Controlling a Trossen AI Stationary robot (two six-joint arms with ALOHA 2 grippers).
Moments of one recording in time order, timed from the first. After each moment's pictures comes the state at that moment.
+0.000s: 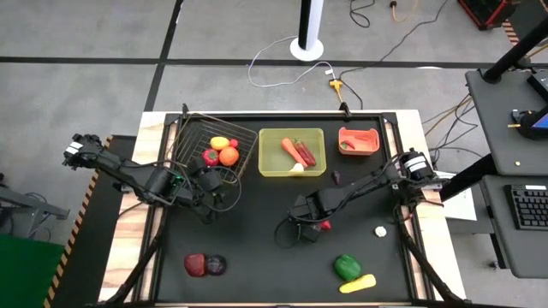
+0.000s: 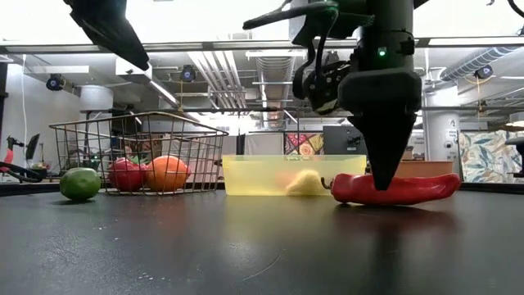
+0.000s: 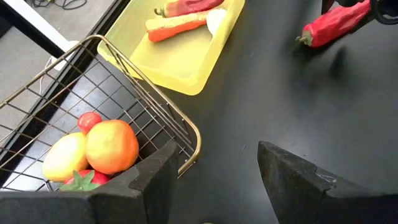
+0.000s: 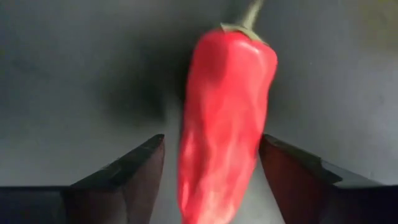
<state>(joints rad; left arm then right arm) -0.40 1.14 0.99 -0.91 -0.63 -0.62 0.25 1.93 1.33 -0.93 0.05 0.72</state>
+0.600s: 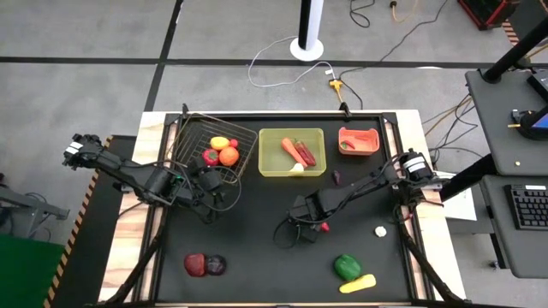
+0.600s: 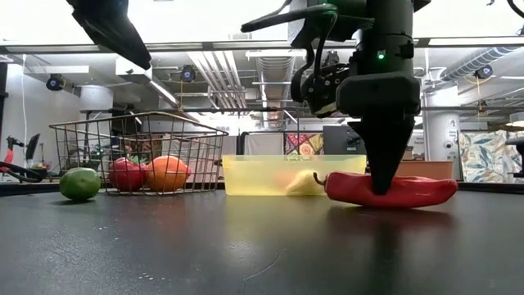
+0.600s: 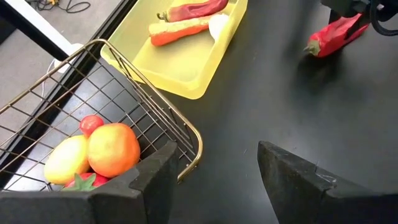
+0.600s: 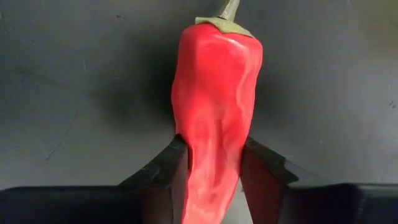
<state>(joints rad) -0.40 1.14 0.99 -0.90 -0.65 -0.62 0.25 1.94 1.32 -0.90 0.05 0.73</state>
